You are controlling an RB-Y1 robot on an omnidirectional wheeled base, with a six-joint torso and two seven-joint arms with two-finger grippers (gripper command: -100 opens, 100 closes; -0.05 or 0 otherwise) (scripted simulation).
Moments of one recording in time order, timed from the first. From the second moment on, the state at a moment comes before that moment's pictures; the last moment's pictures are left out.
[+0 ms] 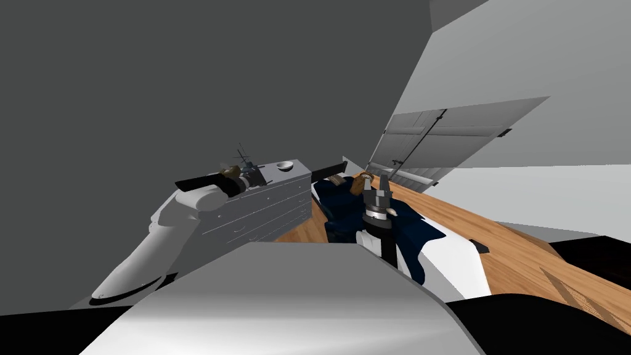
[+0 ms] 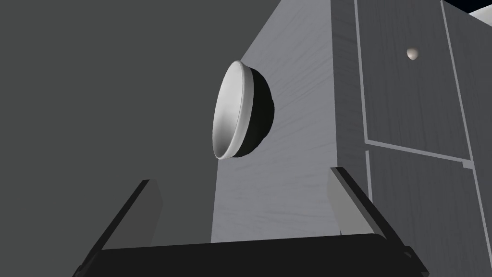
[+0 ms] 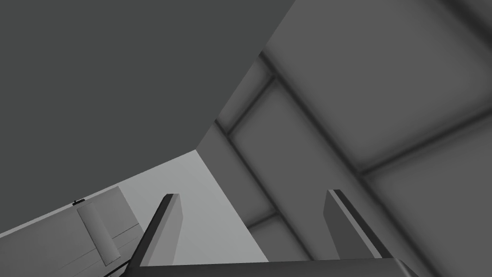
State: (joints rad) left arm 0.06 0.77 0.33 -2.22 0.90 0.83 0.43; right arm 0.51 -0.02 -0.02 -2.30 -0.04 -0.55 -0.04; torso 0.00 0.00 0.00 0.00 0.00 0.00
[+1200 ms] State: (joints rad) left arm 0.01 0.93 0.43 -2.17 1.07 1.14 0.52; right arm 0.51 -0.02 -0.02 -2.30 -0.04 -0.55 -0.04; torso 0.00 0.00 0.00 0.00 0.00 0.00
